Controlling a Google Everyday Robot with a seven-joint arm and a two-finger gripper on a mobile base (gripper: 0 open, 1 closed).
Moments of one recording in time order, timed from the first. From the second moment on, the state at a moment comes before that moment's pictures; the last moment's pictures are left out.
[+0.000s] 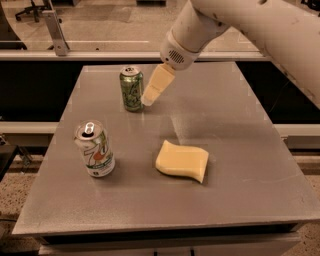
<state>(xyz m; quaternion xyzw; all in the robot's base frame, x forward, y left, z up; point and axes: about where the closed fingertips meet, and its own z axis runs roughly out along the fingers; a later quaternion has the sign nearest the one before) 0.638 -0.015 0.926 -0.56 0.78 0.07 0.28</state>
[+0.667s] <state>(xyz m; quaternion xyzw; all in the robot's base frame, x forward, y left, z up) 0.663 0.040 0.912 -0.55 0.78 0.10 0.28</state>
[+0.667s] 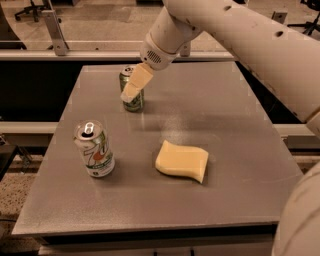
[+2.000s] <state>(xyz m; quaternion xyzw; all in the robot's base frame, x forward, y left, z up) 0.654 0.065 0.931 -0.57 0.76 0.13 0.28</state>
